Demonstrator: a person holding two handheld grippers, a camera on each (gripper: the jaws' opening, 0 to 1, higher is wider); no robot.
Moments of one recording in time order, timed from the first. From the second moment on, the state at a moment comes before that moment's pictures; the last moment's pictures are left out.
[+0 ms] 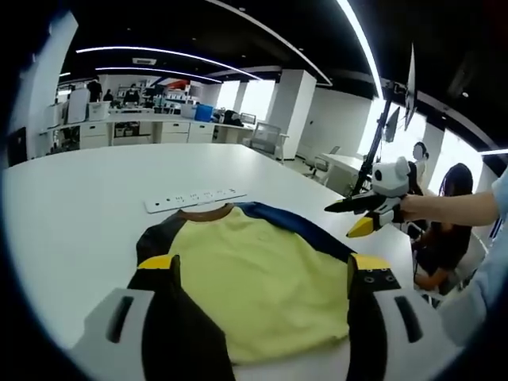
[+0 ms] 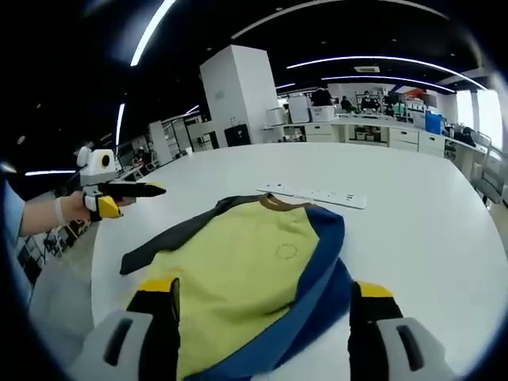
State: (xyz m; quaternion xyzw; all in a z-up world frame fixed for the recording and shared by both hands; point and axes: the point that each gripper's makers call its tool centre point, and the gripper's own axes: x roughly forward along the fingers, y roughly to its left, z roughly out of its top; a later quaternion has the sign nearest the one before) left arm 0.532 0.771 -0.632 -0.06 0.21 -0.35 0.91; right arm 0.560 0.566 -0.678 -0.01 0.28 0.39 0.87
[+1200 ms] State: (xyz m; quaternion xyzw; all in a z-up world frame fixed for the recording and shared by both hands) left arm 0.476 0.827 -0.646 -0.08 0.22 -0.29 0.93; right arm 0.476 0.538 -0.690 -0.01 0.30 0.41 0.86
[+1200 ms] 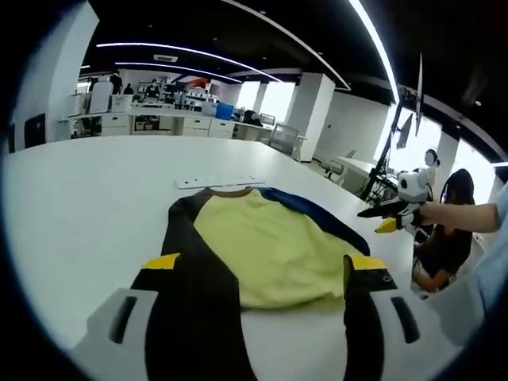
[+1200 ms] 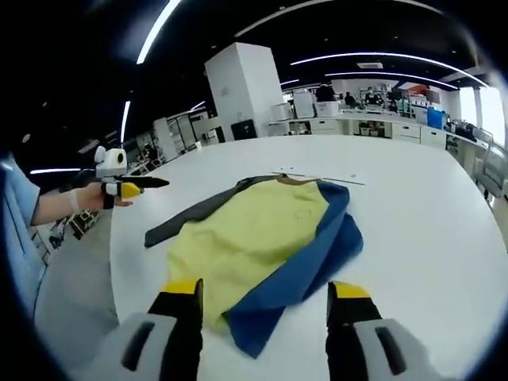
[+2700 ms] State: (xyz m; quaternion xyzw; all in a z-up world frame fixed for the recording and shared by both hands) left arm 0.462 0.839 -0.645 -0.10 0.22 -0.28 0.93; right arm 0.442 0.539 -0.738 -0.15 0.32 0.45 0.82
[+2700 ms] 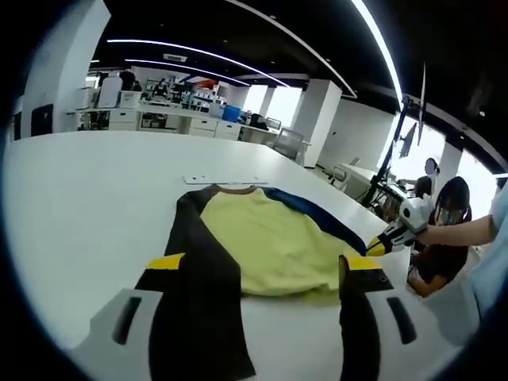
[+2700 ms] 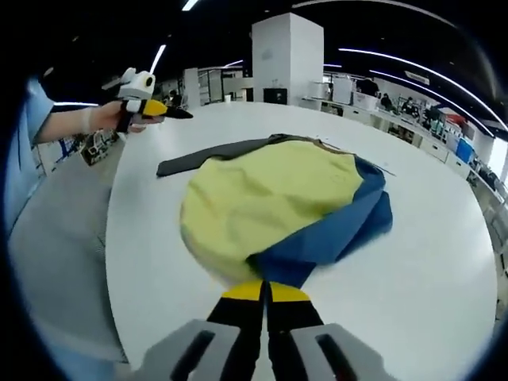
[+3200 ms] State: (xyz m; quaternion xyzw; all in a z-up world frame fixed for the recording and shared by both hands) left arm 0.458 0.840 -0.650 -0.11 0.22 -0.28 0.93; right arm 0.463 0.502 -0.698 -0.08 0.33 0.40 0.85
